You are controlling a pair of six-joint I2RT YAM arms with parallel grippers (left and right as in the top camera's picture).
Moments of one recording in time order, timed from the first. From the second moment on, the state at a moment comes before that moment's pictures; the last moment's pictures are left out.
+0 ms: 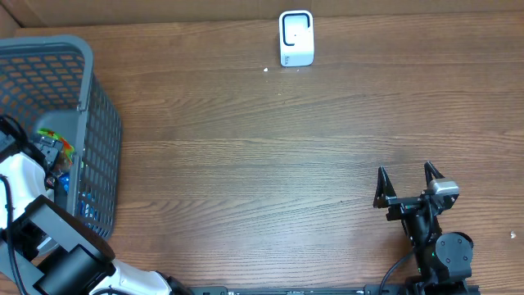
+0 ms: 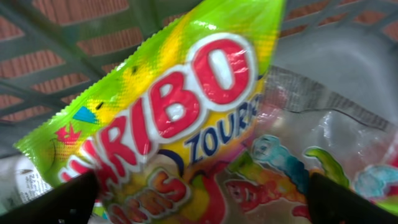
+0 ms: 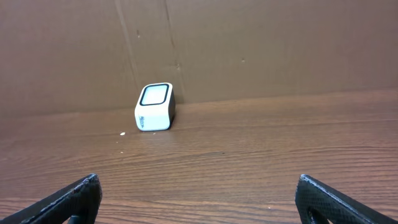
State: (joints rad) left arm 0.77 1.80 1.26 -0.50 -0.20 -0.49; right arm 0.14 0.01 0.02 -0.03 0.00 0.15
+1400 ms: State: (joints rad) left arm 0.75 1.90 1.54 -0.82 -0.01 -0.38; right arm 0.14 0.01 0.02 -0.03 0.00 0.15
